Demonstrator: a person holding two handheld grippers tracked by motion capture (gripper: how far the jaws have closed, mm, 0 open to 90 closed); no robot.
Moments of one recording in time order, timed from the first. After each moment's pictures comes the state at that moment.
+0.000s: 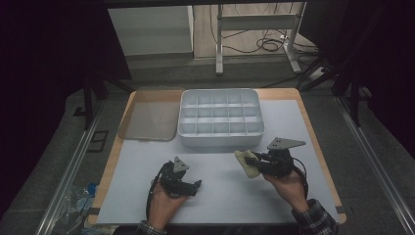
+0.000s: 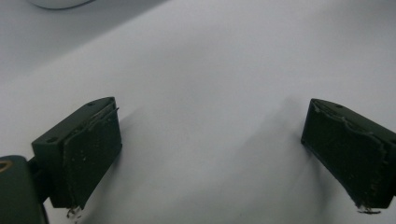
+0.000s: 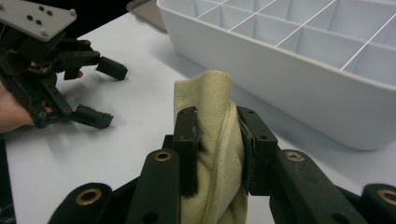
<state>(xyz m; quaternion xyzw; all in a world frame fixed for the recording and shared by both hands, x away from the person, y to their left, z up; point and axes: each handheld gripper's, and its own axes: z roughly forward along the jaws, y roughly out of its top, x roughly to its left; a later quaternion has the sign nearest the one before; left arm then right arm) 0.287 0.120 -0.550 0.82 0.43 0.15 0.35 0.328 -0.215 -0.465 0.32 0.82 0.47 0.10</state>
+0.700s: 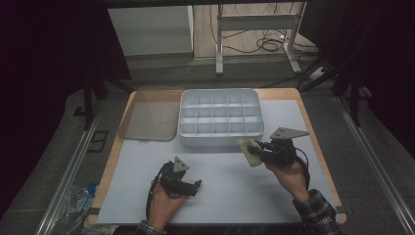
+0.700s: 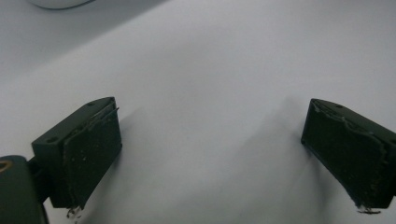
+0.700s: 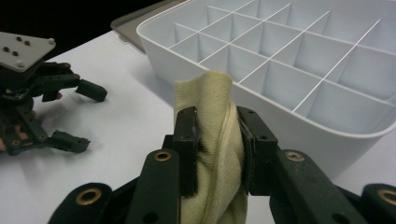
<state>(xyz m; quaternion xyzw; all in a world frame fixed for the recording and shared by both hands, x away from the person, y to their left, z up) 0.287 0.120 -0.549 0.82 0.43 0.15 0.35 0.348 -0.219 -0.447 0.32 0.81 0.47 0.13</state>
